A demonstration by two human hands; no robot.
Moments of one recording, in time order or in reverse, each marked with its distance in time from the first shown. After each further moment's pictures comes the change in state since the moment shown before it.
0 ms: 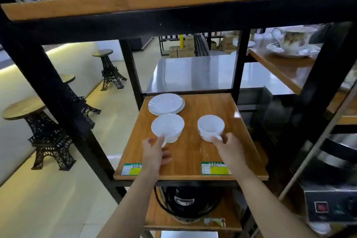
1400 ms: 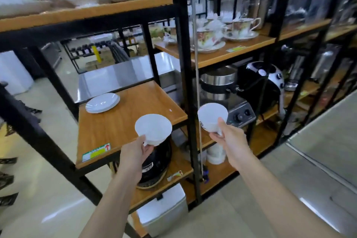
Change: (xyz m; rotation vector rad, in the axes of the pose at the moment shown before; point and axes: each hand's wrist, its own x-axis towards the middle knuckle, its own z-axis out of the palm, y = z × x) left_hand -0.182 -0.018 -0.035 0.043 -0.436 -0.059; right_hand -0.246 0.063 -0.120 0.845 0.382 0.228
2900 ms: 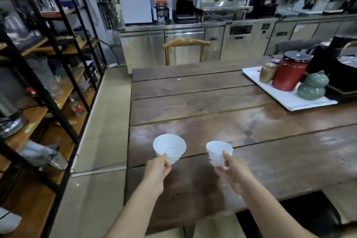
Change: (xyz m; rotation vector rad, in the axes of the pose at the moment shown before) left_hand -0.440 -0.385 0.650 0.604 -1.111 -0.546; right_hand -0.167 -0.034 -0.781 0.587 1.212 0.001
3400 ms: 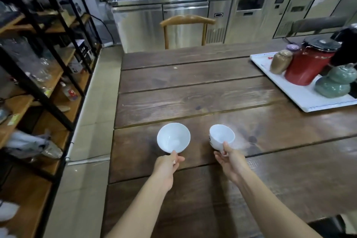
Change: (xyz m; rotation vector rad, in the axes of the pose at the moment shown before) left_hand 0.079 -0.002 0.083 0.179 0.070 -0.118; right_hand 0.127 -0.034 0.008 0.203 -0.017 0.057
